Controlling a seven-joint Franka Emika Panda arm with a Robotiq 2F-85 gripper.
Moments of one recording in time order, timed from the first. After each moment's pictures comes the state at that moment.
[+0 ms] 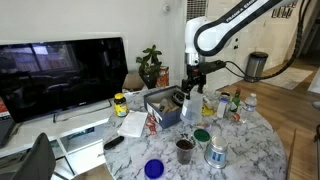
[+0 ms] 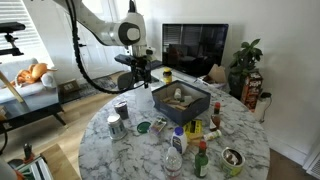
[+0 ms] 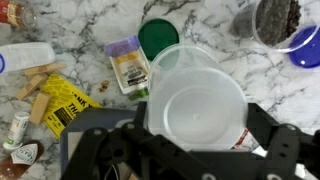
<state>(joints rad) 0.16 0.20 0.01 -2.06 0.00 2.22 0.28</state>
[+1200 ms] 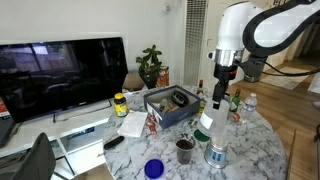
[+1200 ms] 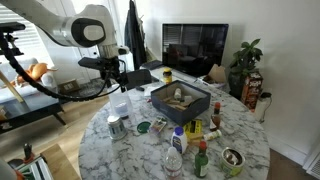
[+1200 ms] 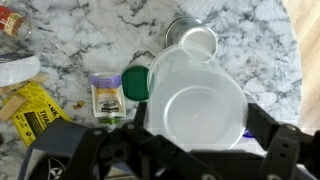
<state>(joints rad) 0.16 -0.22 0.11 -2.52 0.07 2.33 0.00</state>
